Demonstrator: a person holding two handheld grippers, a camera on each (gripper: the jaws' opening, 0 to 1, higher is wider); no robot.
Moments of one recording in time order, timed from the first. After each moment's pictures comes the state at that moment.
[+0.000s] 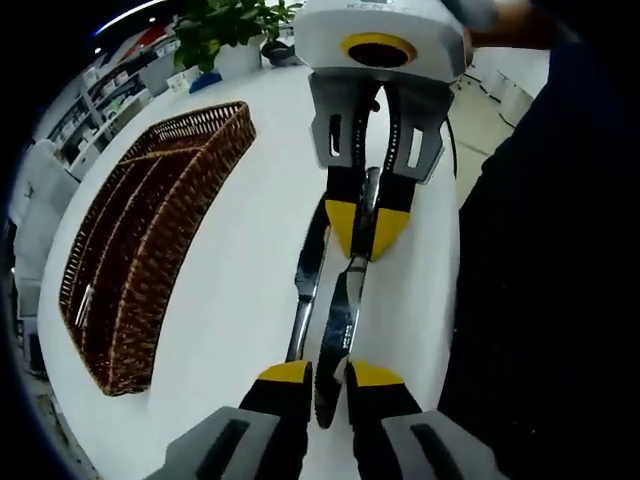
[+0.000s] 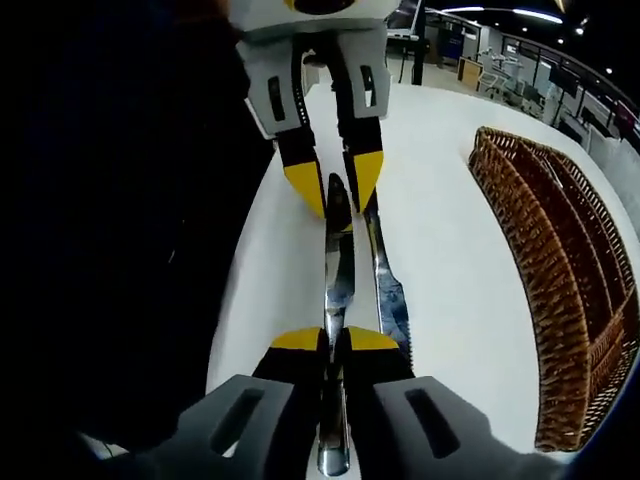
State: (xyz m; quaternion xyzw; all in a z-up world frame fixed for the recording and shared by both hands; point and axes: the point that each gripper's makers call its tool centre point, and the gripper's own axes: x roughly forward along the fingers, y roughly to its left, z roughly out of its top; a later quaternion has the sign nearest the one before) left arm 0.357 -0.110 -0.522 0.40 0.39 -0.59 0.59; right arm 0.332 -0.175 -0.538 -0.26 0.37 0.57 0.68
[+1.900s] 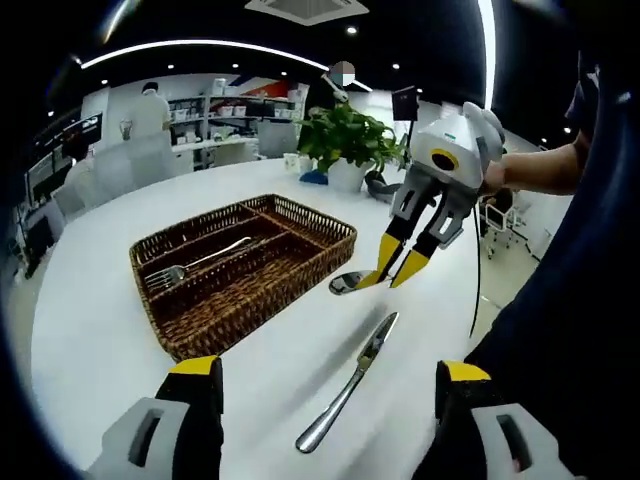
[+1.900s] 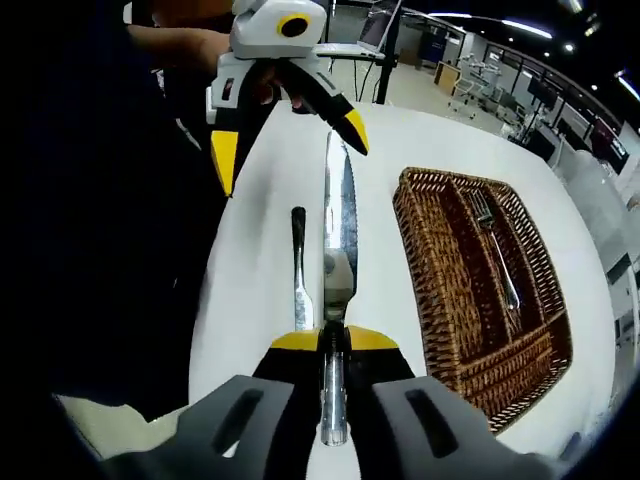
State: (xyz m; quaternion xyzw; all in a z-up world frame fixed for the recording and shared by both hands) left arm 0.404 -0.093 -0.439 0.11 0.30 -0.55 0.77; right arm 0.394 -0.204 -0.454 -0.31 0.35 0.52 0.72
